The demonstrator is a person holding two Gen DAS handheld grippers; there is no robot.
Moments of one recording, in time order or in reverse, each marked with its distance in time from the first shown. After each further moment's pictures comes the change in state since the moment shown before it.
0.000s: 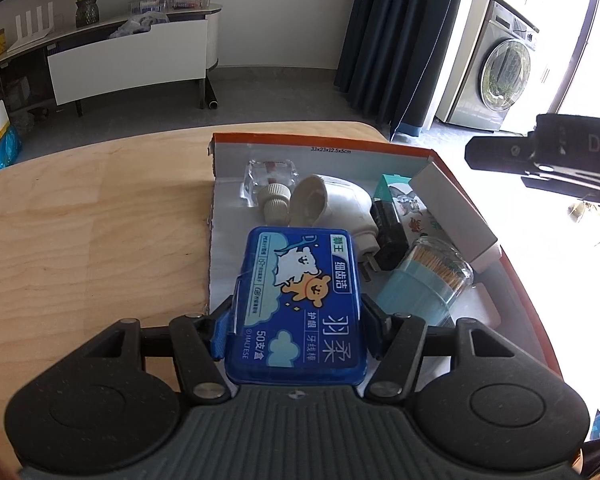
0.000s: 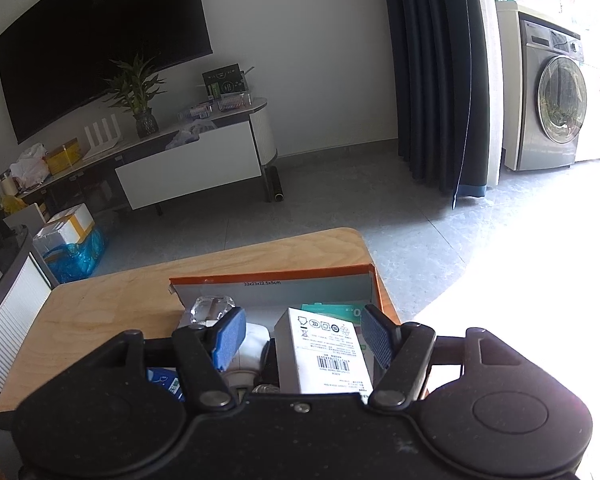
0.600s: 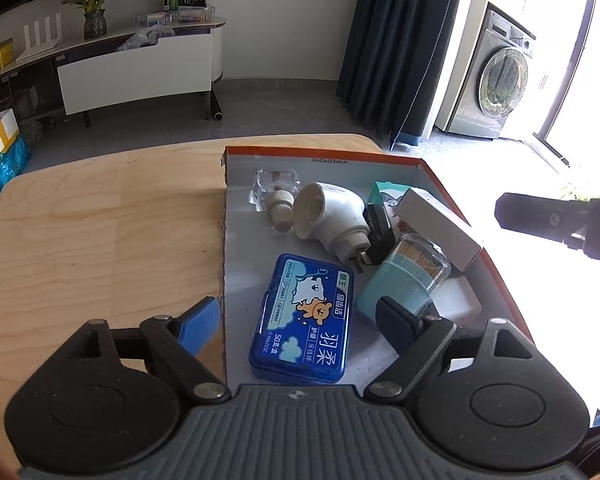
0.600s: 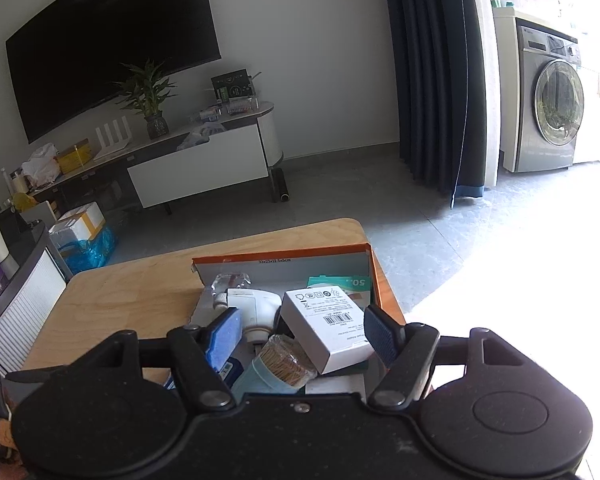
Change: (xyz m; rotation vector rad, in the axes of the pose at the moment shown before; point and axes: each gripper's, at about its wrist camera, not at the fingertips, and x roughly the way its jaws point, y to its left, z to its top) left arm -0.042 -0.003 -0.010 0.008 -0.038 0.026; right arm -0.045 0.007 -0.019 -0.006 -0.005 0.015
